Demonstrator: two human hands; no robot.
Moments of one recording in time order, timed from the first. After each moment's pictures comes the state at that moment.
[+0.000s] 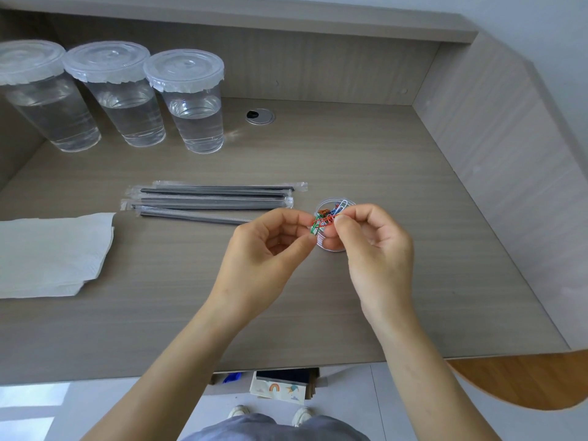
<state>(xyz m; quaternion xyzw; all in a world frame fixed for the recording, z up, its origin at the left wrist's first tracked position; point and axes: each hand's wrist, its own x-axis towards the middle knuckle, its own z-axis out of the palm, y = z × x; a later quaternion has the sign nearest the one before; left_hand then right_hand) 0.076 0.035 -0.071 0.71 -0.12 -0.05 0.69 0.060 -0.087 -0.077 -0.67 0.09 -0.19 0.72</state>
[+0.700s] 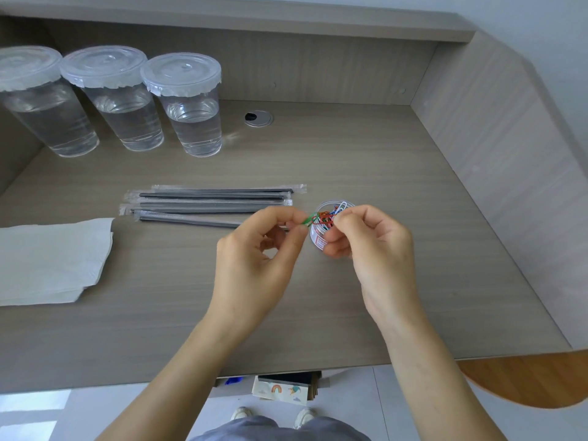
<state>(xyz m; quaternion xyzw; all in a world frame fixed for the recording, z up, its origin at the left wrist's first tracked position) 0.077 0.036 -0.078 0.78 -0.15 0.14 0.60 0.065 -0.089 -0.064 -0.65 0.15 -0.13 0.73</state>
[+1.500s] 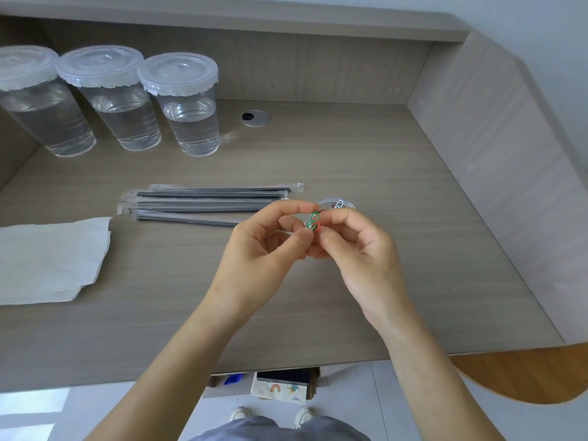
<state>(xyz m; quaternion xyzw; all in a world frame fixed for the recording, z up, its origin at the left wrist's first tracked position) 0.078 0.034 -0.068 0.67 -0.15 -0.07 0.72 0.055 -0.090 -0.073 -0.68 0.02 -0.08 0.73</state>
